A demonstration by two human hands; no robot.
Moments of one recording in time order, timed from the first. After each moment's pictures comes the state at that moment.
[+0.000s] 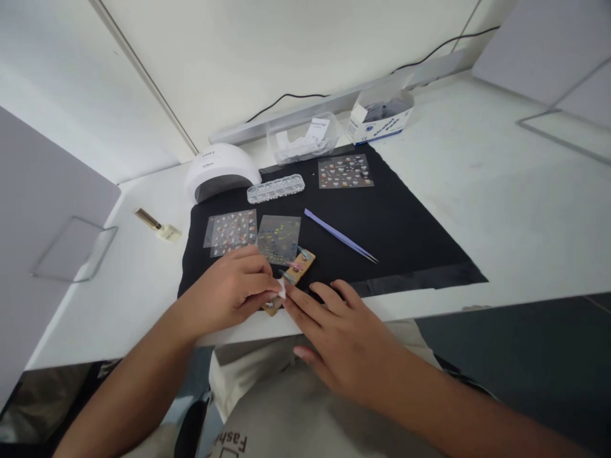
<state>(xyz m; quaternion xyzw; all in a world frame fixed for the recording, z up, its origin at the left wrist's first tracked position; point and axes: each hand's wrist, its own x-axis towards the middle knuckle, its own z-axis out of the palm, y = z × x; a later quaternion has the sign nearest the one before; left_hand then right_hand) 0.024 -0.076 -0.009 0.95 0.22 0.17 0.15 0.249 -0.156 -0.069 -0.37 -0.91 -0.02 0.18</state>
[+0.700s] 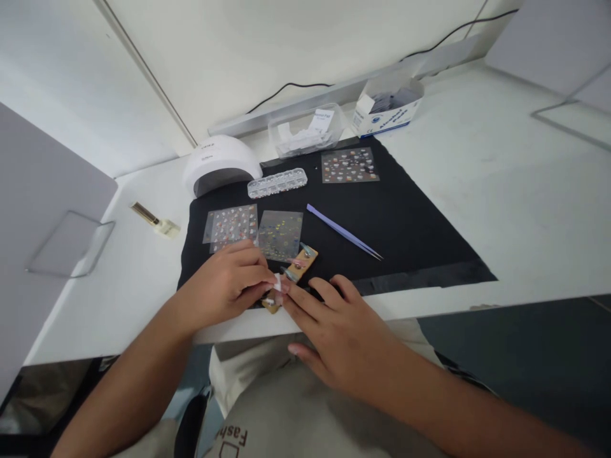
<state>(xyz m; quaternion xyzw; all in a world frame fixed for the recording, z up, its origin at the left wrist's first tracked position) 0.015 -0.072 -0.014 0.94 0.23 0.18 0.15 0.243 -0.151 -0.068 -0.37 -0.91 -0.01 0.16</state>
